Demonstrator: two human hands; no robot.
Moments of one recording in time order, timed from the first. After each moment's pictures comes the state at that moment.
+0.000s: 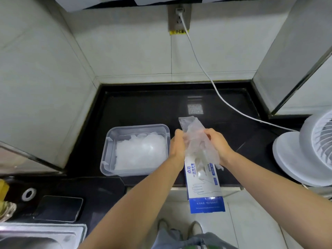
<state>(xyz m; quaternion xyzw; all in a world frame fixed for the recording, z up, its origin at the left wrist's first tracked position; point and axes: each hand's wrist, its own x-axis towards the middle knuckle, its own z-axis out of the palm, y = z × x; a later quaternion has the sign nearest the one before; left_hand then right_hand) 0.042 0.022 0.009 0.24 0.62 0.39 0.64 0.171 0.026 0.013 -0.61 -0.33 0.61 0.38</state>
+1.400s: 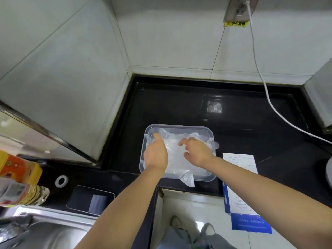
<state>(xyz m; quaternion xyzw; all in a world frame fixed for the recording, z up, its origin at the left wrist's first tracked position) -0.152 0.032 -0.028 0.56 0.81 0.06 0.16 -0.007 0.067 -0.037 -0.56 -0.78 0.29 0.01</state>
